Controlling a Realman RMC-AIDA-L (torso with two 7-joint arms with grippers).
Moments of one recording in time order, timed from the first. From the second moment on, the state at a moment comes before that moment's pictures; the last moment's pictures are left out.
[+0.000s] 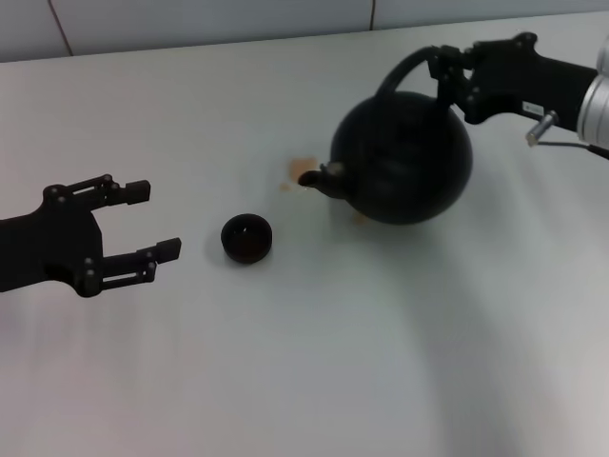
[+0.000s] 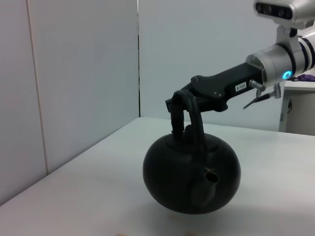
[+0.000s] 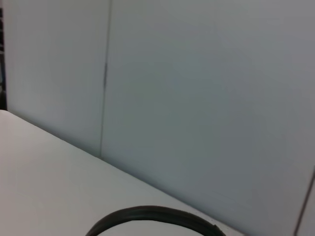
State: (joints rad) left arm -0.36 -2.06 0.89 0.85 1.82 1.59 -1.22; right arm 0.19 2.09 -1.27 -1.20 -1.63 -0.85 1.48
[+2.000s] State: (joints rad) left arm -0.35 -2.06 0.89 0.87 1.82 1.62 -1.22; right arm 0.18 2.09 -1.26 -1.12 -1.63 -0.82 1.53
